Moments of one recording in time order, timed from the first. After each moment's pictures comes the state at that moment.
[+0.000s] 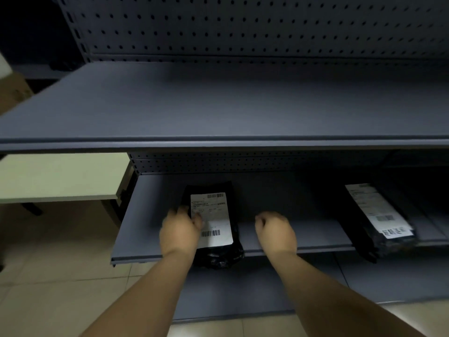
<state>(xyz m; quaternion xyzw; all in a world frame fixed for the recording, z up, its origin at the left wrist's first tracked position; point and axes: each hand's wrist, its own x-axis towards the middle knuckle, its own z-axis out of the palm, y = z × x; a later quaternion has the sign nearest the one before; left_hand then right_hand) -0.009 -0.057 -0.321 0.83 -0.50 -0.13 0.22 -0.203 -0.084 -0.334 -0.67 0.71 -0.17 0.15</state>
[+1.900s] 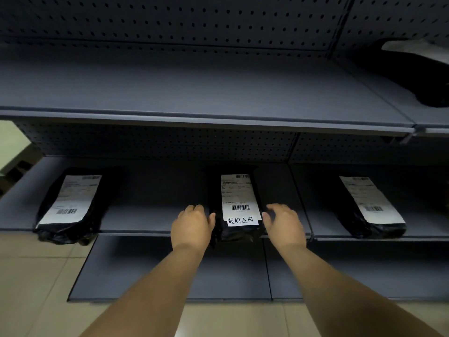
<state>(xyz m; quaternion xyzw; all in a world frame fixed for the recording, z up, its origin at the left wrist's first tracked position) -0.406 -0.083 -0.322 0.81 -0.57 -0.09 0.14 -0.599 -0.127 -0.332 -0.68 0.69 -0.18 0.18</state>
